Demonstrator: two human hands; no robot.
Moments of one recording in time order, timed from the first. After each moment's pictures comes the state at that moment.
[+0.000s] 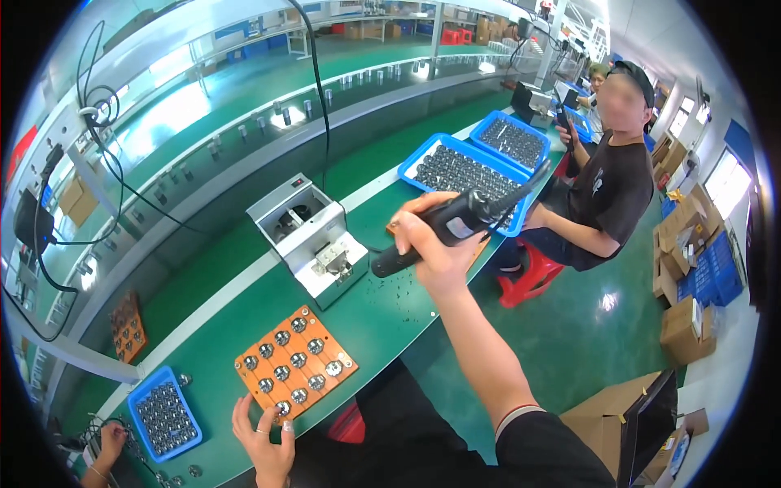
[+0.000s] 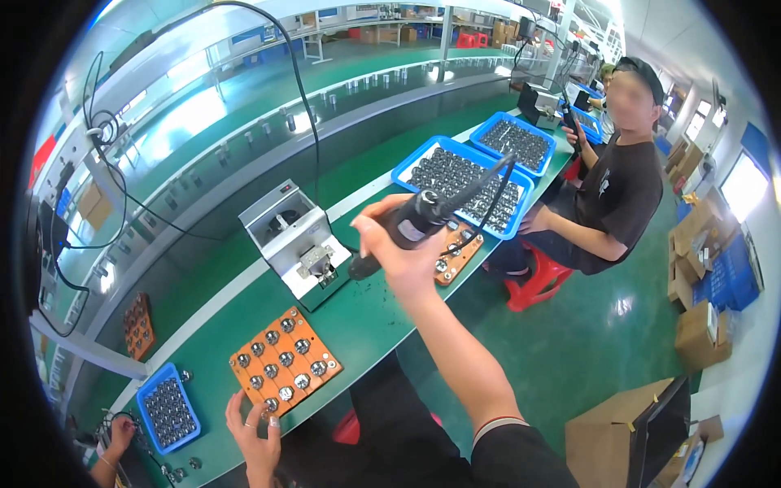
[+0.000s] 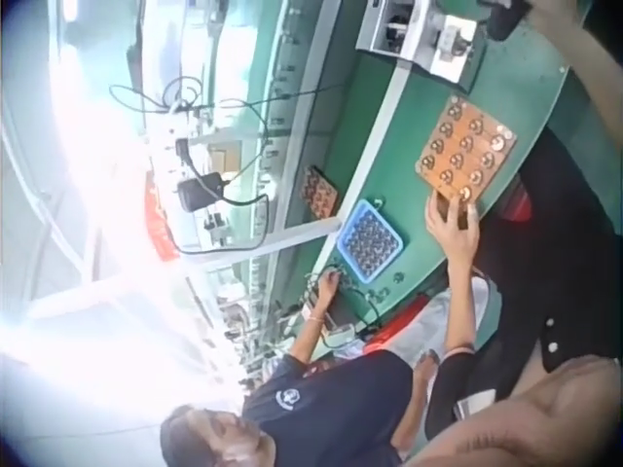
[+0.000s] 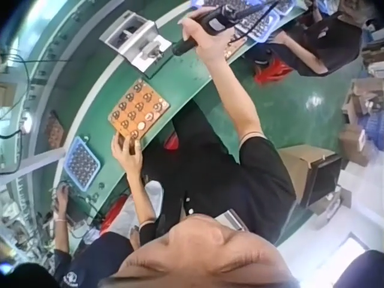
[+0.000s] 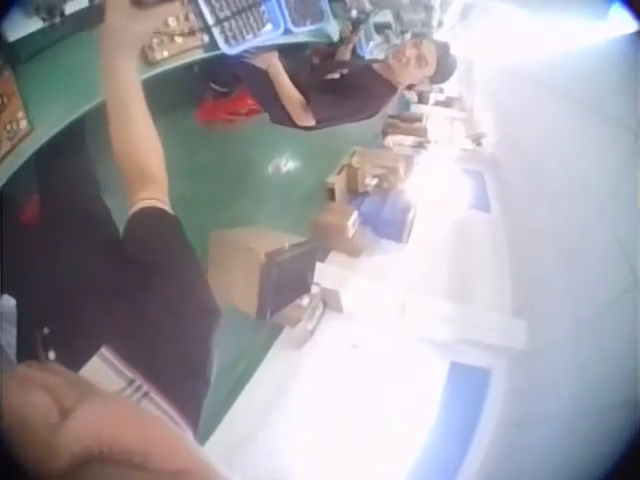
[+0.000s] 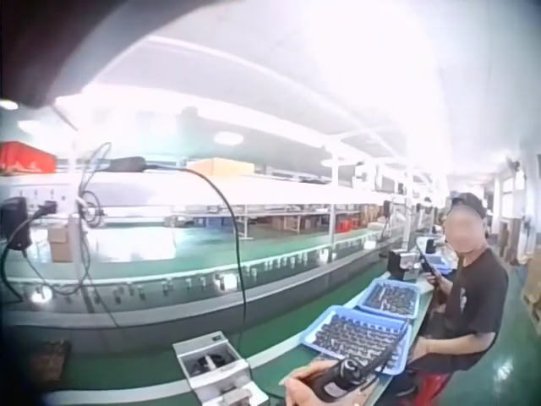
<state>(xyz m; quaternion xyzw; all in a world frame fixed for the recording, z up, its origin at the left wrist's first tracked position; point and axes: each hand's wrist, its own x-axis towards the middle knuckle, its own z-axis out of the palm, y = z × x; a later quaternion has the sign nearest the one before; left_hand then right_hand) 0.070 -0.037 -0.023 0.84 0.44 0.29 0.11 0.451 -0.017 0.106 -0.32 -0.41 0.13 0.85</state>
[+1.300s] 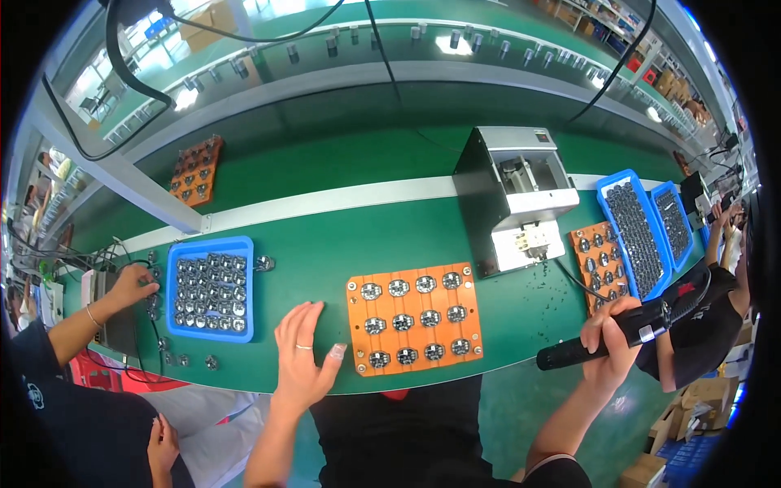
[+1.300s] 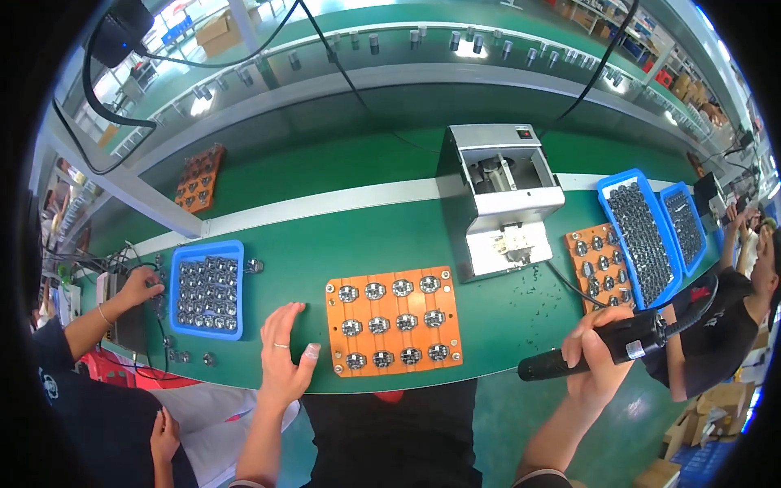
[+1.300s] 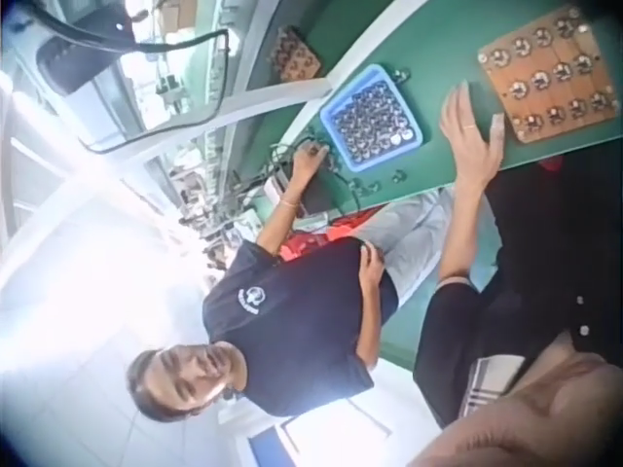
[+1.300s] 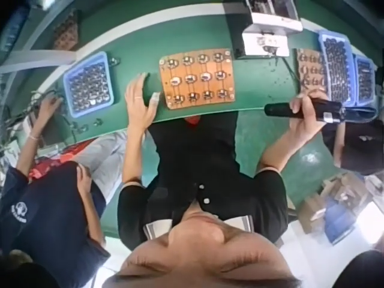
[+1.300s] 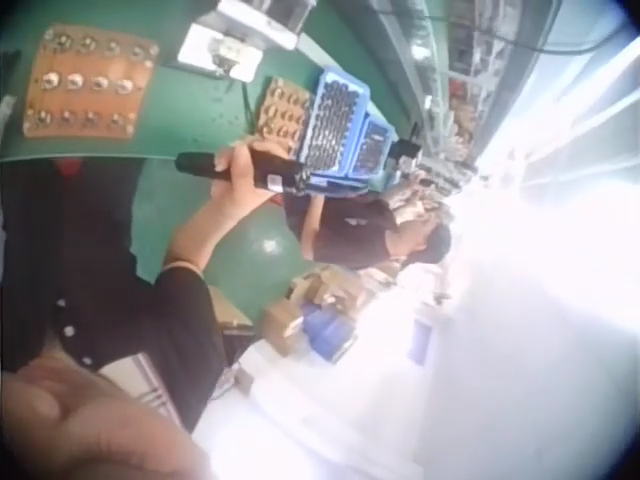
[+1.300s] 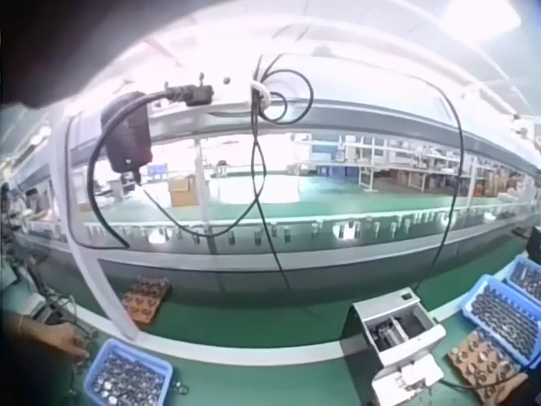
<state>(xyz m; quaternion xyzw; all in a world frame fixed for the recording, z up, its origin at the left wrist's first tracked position) 0.039 0.005 -0.012 0.78 0.51 0.30 0.17 0.438 -0.064 0.068 -0.42 -0.37 0.35 0.75</state>
